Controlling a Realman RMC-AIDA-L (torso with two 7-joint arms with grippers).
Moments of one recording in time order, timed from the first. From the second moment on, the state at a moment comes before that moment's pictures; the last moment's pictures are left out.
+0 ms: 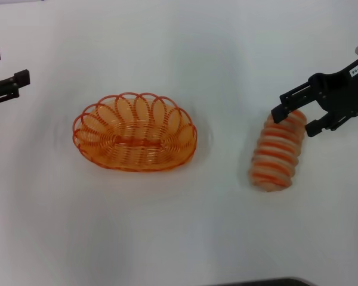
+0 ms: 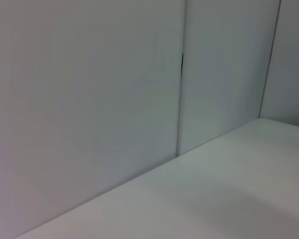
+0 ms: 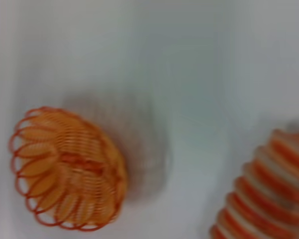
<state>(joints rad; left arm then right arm) -0.39 -2.16 0.42 1.08 2.10 1.60 -1.42 0.79 1.98 -0.65 -0.88 -2.68 -1.88 2.87</state>
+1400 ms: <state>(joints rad) -0.38 -2.16 0.42 1.07 2.09 1.59 -1.40 0.90 1.99 -0.79 -0.67 -2.85 -1.69 3.01</state>
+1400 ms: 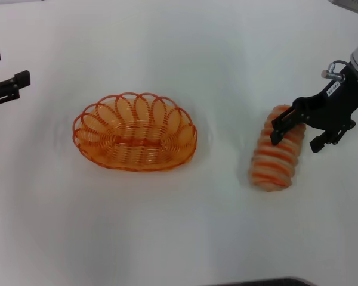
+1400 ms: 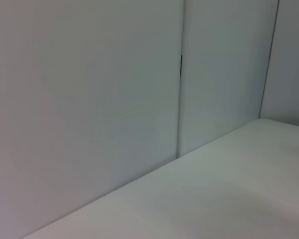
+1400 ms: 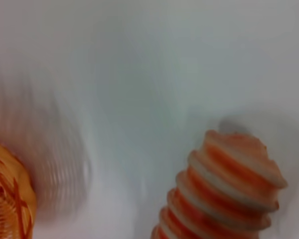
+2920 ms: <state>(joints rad) -0.39 -2.16 0.42 1.05 2.09 1.59 -1.39 0.92 1.98 -0.75 -0.58 -2.84 -1.57 3.01</state>
